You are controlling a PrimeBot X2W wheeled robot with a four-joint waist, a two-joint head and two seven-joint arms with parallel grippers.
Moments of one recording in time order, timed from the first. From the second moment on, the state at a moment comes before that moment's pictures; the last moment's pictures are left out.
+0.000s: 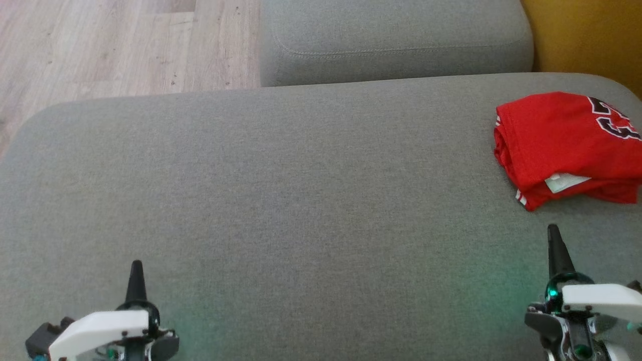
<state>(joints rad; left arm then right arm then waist) -0.01 0.09 -0.03 0.27 -1.42 -0.05 0.04 0.00 -0.05 -0.07 0.26 1.36 0.13 0.04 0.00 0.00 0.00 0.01</state>
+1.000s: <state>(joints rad) -0.06 0.05 0.07 0.27 -1.61 -0.12 0.10 -0.06 -0.05 -0.10 0.27 1.63 0.13 0.08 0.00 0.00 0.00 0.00</state>
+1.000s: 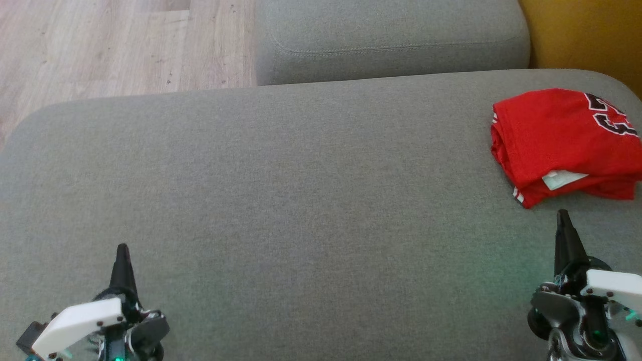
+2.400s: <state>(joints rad) -0.06 0.05 0.07 0.27 -1.61 -0.12 0.11 -0.06 -0.05 -0.11 0.27 1.63 0.13 0.09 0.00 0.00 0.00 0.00</state>
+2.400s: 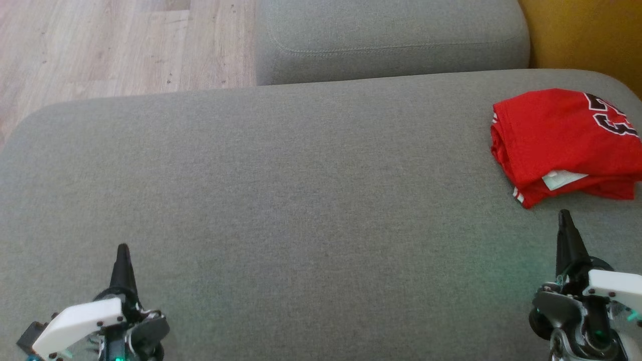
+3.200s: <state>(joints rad) -0.06 0.05 0.07 0.27 -1.61 -0.12 0.11 -0.06 -0.05 -0.12 0.27 1.62 0.13 0.10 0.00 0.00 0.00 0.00</state>
